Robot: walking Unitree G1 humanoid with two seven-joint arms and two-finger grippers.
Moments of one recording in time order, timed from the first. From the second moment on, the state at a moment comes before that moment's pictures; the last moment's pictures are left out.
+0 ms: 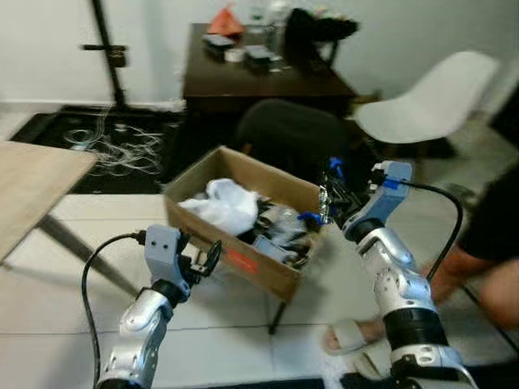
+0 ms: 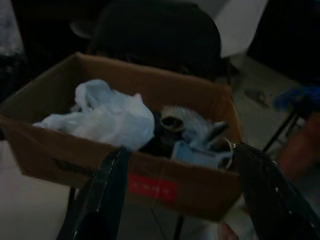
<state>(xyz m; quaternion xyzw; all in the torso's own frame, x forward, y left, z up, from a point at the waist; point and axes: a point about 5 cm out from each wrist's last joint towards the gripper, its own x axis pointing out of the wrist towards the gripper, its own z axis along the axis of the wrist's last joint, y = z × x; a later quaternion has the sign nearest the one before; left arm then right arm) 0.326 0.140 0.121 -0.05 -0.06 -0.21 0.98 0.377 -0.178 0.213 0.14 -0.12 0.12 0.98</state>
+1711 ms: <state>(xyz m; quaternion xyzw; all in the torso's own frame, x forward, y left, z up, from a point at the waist) 0.332 0.142 0.124 -0.06 -0.06 -0.19 0.98 0.376 -0.138 0.203 0.09 -0.10 0.22 0.97</state>
